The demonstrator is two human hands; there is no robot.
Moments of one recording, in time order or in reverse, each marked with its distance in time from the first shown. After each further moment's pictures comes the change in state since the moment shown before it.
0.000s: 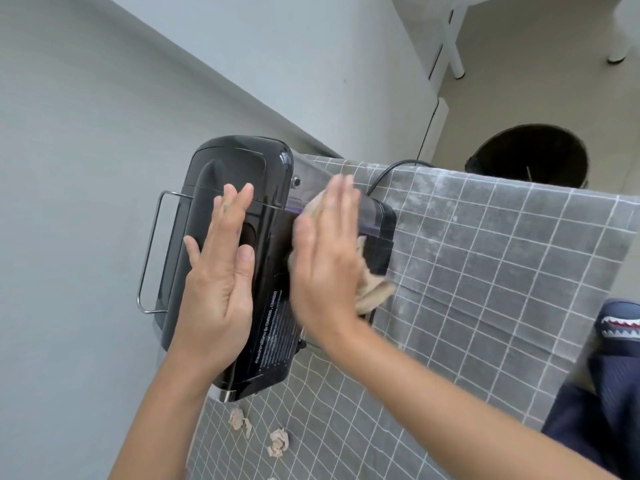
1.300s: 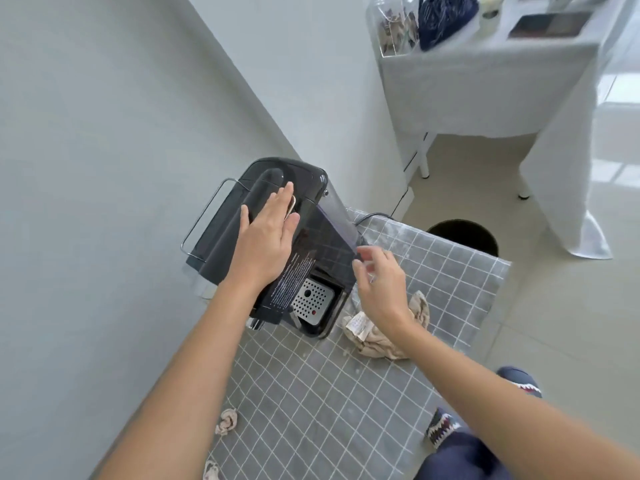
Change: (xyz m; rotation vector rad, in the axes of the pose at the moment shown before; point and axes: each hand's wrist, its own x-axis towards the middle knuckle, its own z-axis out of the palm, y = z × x) left_hand -0.004 -0.008 0.001 0.100 0.134 0.030; right_hand -0.035 0.004 -0.113 -0.397 -0.217 -0.030
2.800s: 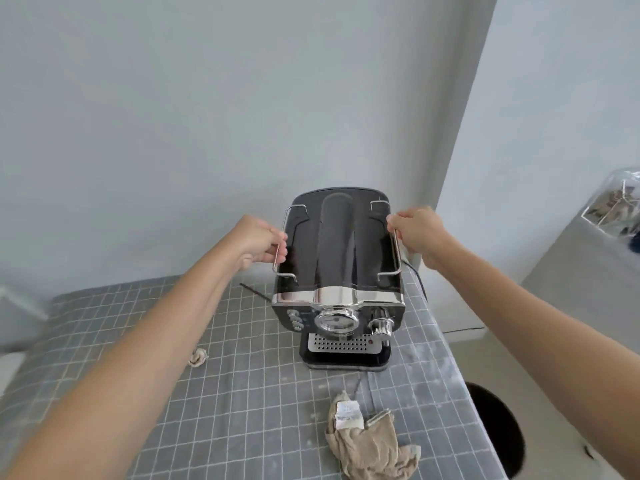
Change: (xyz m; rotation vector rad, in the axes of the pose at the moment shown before) left_hand -0.042 -0.098 -0.074 -1.044 0.406 -1.132; right_hand 0.186 -0.199 0.069 -0.312 -0.676 -0.184
